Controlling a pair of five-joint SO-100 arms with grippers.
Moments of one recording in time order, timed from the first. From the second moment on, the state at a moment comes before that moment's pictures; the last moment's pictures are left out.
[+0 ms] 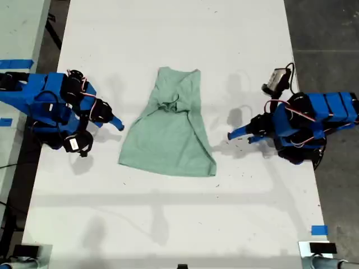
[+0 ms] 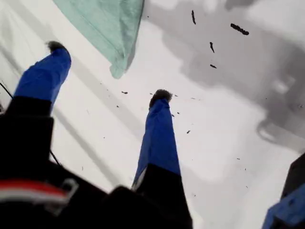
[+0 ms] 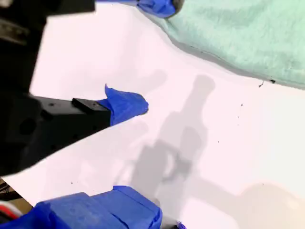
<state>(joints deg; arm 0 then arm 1) 8.1 129.1 121.2 88.4 2.5 -3.3 154.7 137.4 87.2 2.7</state>
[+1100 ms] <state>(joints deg) 11.2 128.3 121.2 85.8 1.1 -6.9 93.0 123.2 46.8 3.1</state>
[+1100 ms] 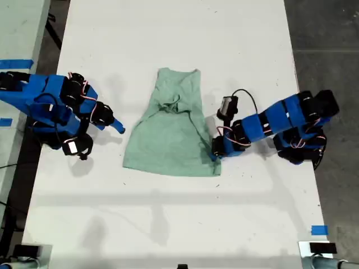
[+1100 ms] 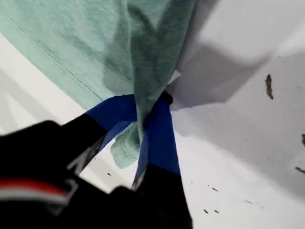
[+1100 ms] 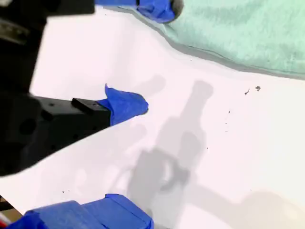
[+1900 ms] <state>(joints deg) 12.0 126.8 121.2 83.2 1.1 -8.3 83.8 90.1 64.2 -3.8</state>
